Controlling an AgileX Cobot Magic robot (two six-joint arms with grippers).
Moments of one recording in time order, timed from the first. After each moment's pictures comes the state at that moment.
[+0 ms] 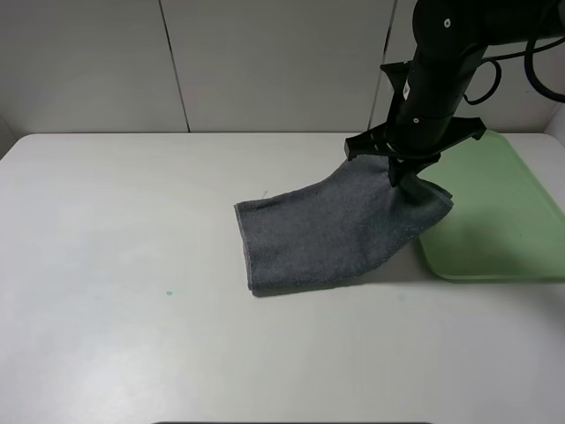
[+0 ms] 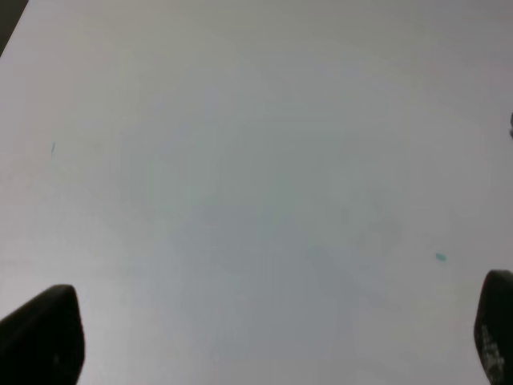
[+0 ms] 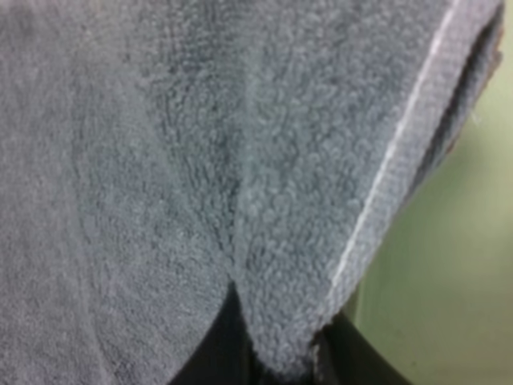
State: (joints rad) left arm -0.04 -0.01 -0.49 0.10 1.06 -0.17; right arm 0.45 1.83 -1.30 -0.20 0.90 0.36
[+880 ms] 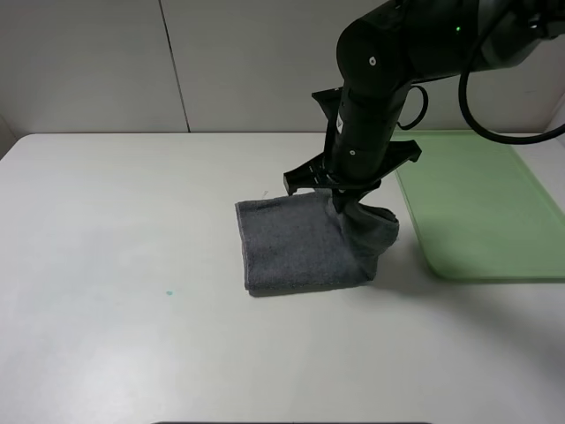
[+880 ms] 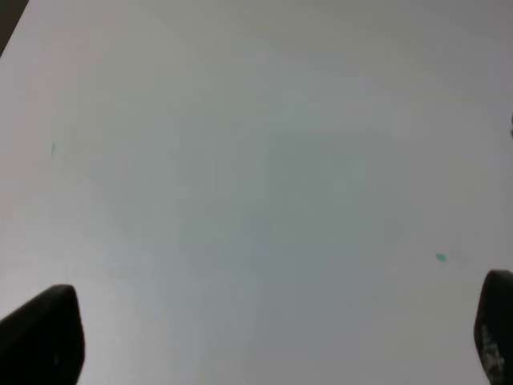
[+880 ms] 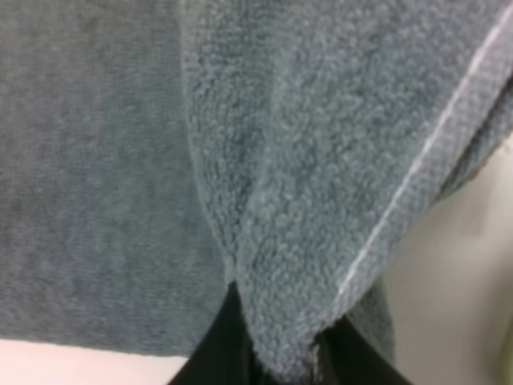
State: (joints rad) left arm -0.04 -0.01 -0.49 0.10 1.06 -0.17; right arm 0.65 1.88 -1.30 -0.16 0.86 0.42
